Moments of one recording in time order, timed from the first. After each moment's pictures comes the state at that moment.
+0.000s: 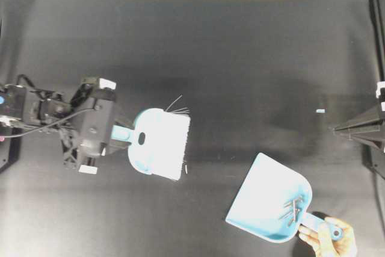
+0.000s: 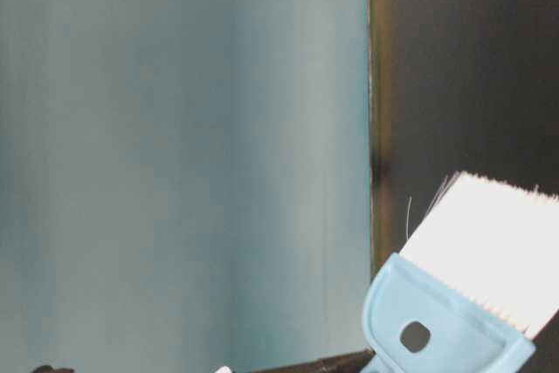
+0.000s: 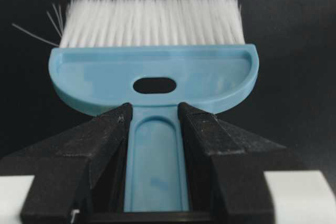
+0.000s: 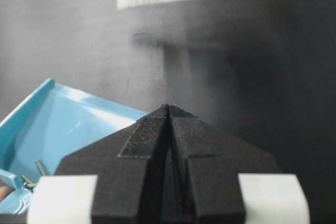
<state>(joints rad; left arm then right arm) -0.02 -0.34 0.85 0.05 0.28 0.16 0.07 -1.43 1.48 0.02 0.22 0.13</state>
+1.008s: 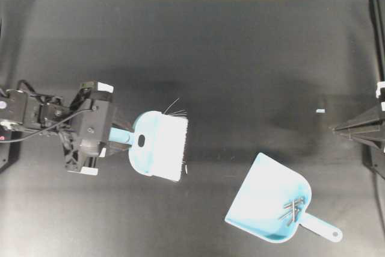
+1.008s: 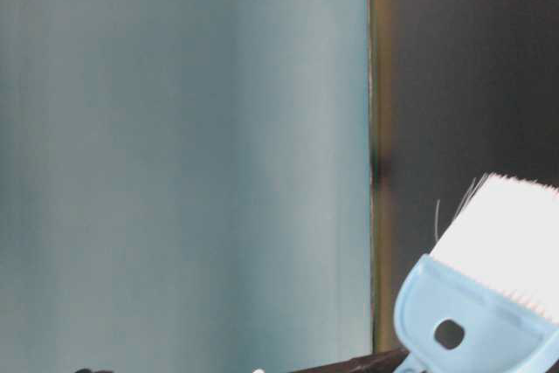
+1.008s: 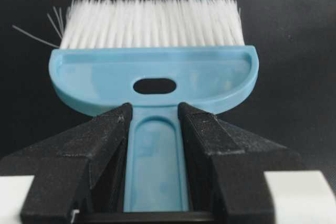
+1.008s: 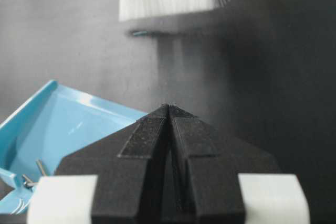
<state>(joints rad) -0.02 -0.28 0.90 0.06 0.15 0.12 0.07 -1.43 1.48 0.02 0.22 0.13</state>
